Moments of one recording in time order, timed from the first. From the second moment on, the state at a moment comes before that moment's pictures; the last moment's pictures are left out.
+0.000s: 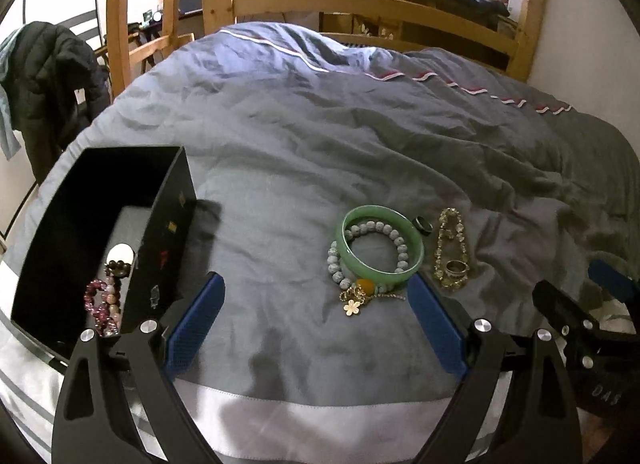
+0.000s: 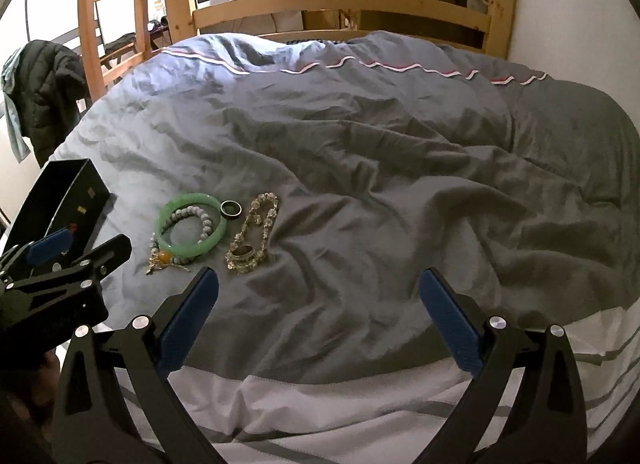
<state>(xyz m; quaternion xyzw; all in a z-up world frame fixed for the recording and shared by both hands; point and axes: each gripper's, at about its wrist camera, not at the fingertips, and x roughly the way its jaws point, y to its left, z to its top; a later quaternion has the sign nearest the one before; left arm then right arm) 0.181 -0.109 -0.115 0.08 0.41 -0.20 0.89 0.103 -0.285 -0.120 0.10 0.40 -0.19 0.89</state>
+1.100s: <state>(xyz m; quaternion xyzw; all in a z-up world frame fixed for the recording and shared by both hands) 0.216 -0.125 -0.154 0.09 0.46 -0.17 0.86 0.163 -0.283 -0.175 0.09 0.45 -0.13 0.88</state>
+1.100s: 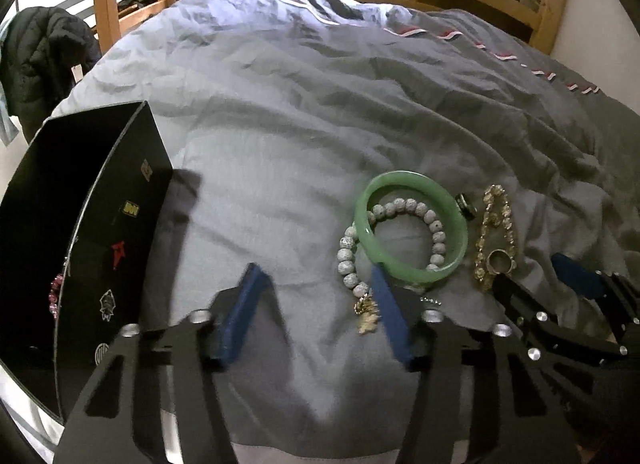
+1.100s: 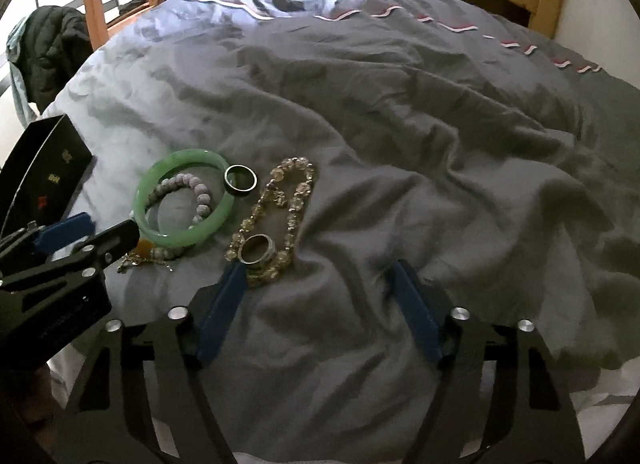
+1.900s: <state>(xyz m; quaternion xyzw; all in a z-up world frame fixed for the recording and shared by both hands) 0.207 -0.123 -0.138 0.06 0.45 -0.22 0.86 0.137 -0.301 -0.163 0.18 0.39 -0.09 0.90</state>
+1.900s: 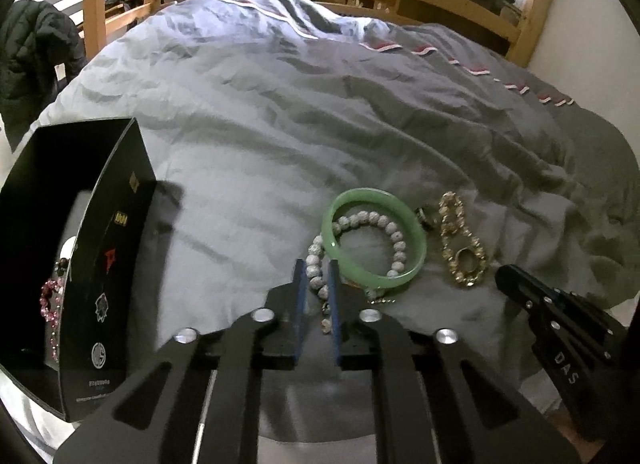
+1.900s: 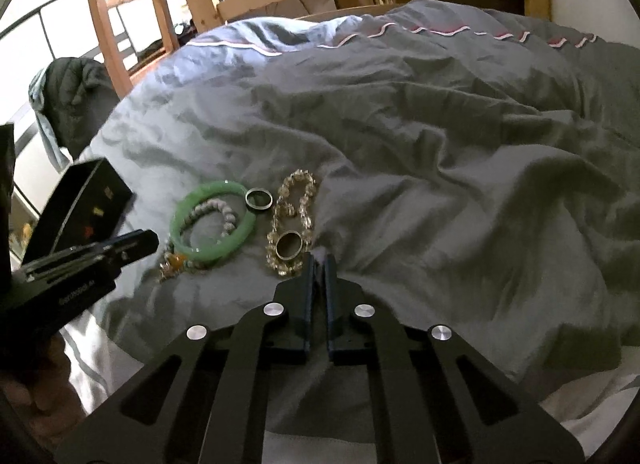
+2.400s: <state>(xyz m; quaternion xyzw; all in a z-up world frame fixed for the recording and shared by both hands) 0.219 -0.140 -0.148 0.07 0.46 -0.23 0.86 0.162 -0.305 -0.182 0.22 0.40 -0.05 0.89</state>
